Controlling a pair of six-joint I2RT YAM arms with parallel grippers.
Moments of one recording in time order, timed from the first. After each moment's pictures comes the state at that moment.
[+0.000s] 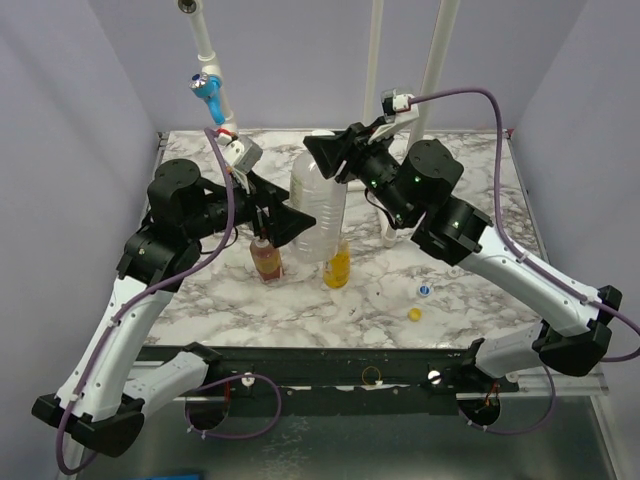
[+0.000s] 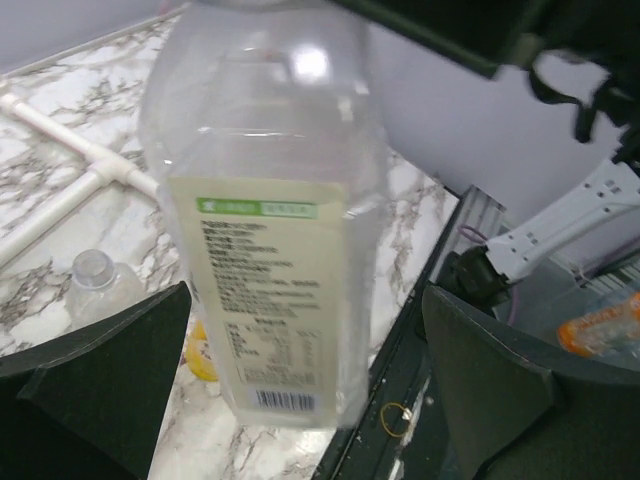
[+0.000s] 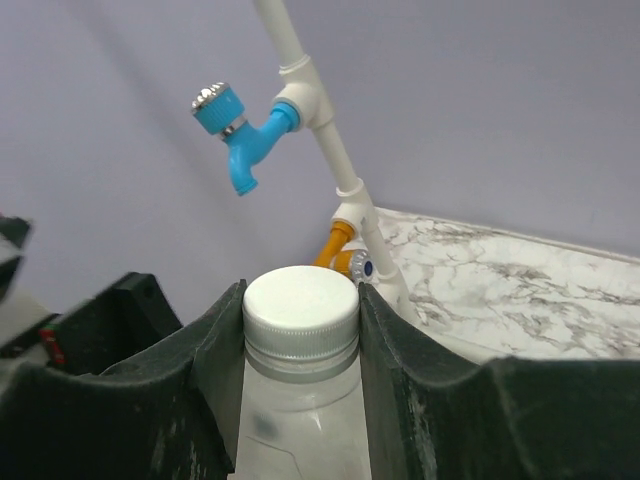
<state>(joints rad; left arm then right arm) -0.45 0.97 1.34 -0.48 0.67 -0.27 0.98 1.38 1.59 -0.03 0.31 0.29</state>
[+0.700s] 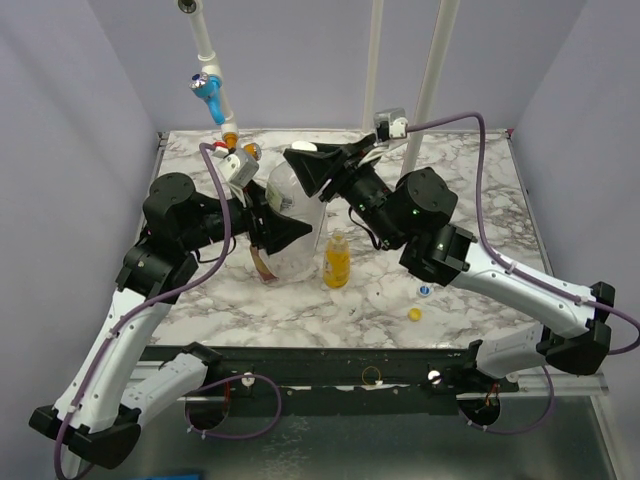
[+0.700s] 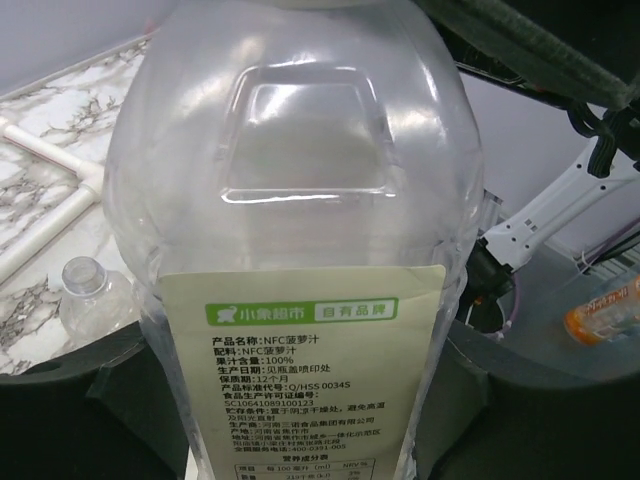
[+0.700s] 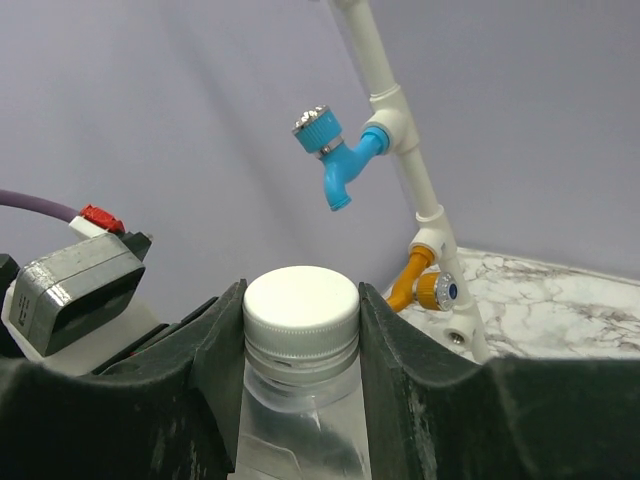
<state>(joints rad) -0.44 0.90 1.21 -0.40 0.69 -0.25 1.12 1.38 1.50 0.22 0.37 0.27</state>
